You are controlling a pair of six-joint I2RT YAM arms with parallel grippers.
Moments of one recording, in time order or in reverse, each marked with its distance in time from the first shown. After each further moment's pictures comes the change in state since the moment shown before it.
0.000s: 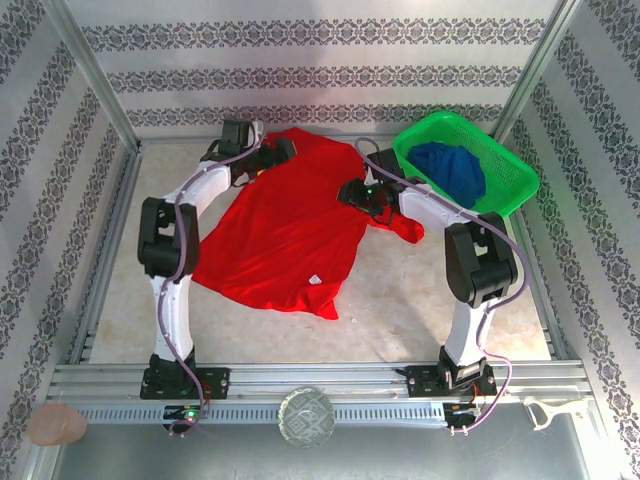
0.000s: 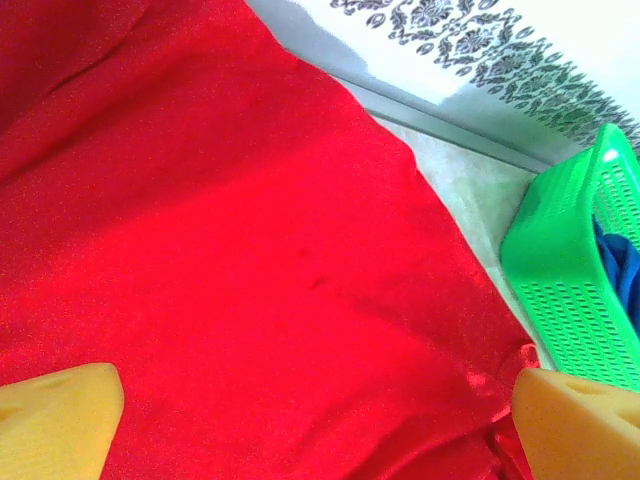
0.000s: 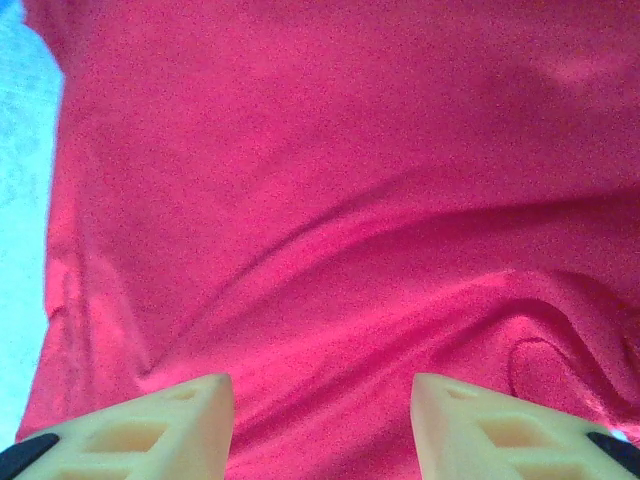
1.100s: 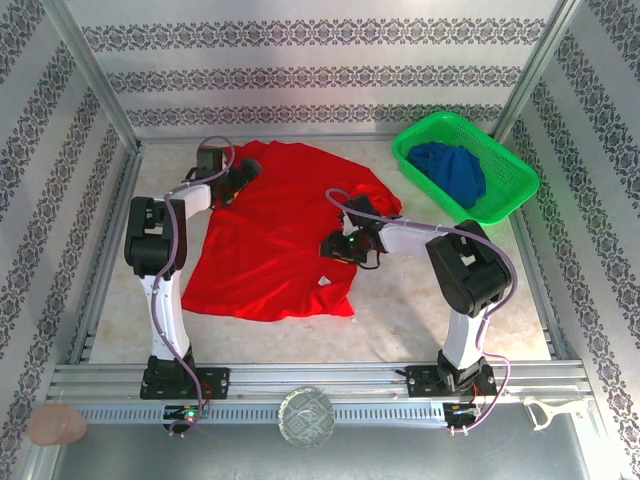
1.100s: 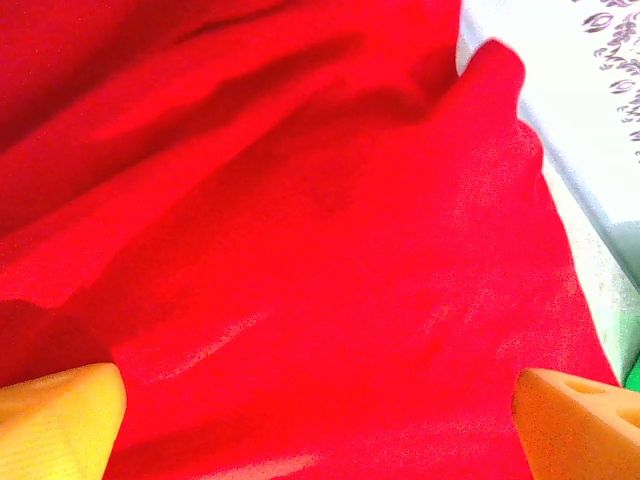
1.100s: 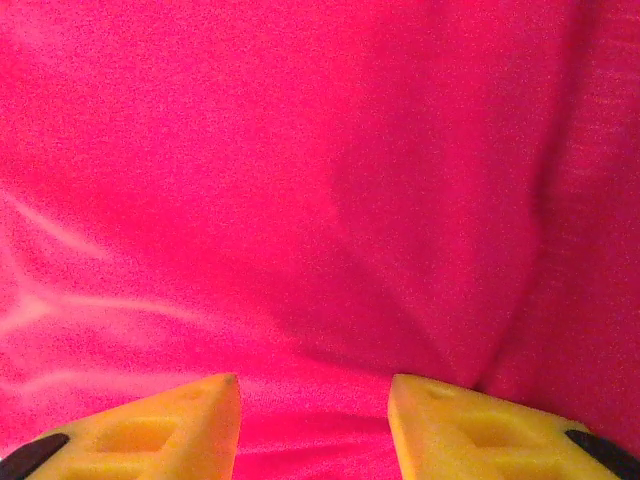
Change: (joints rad) left arm 0.146 -0.072 -0.400 0.240 -0.114 -0.242; right arm 0.145 -0.048 -0.311 0.080 -0.094 -0.011
